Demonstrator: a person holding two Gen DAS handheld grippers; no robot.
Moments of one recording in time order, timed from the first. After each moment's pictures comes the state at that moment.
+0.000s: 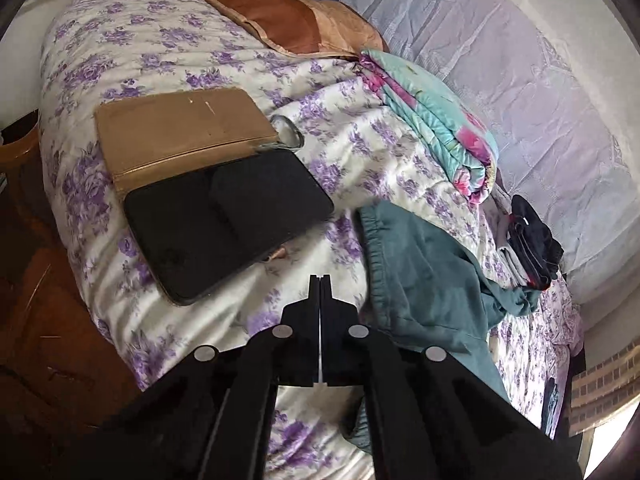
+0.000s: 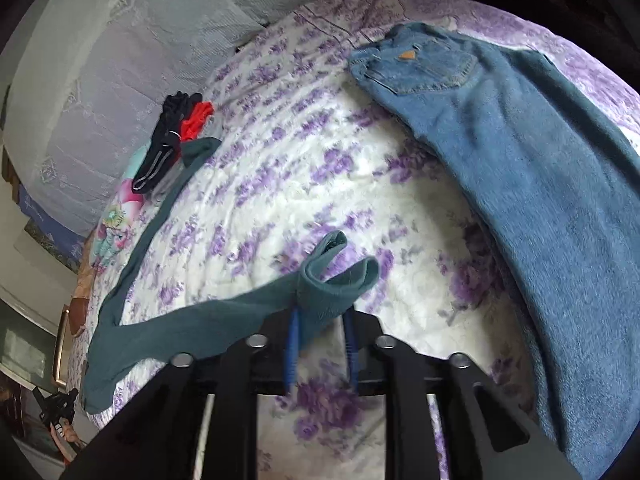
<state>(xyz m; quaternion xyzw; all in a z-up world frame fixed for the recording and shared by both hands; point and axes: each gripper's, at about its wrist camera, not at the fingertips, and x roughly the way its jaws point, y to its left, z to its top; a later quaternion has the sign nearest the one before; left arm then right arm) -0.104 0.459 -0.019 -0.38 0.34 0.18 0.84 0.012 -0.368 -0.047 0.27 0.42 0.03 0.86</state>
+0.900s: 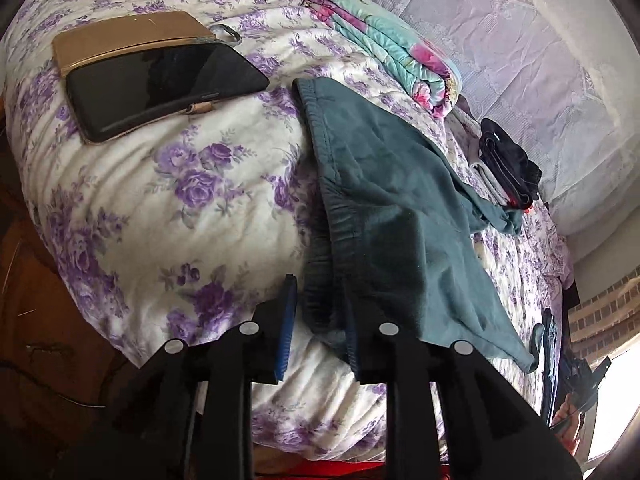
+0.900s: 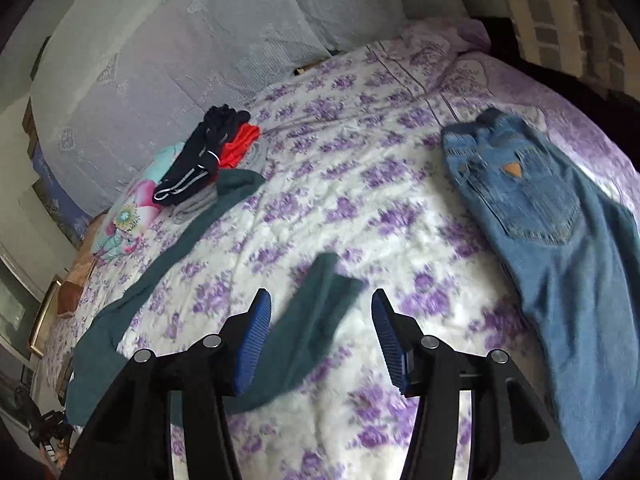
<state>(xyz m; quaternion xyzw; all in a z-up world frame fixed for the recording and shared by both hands) -0.113 0.375 -0.051 -0.36 0.39 0.09 0.84 0.095 -0.334 0.000 0.20 0.39 0.08 0.89</state>
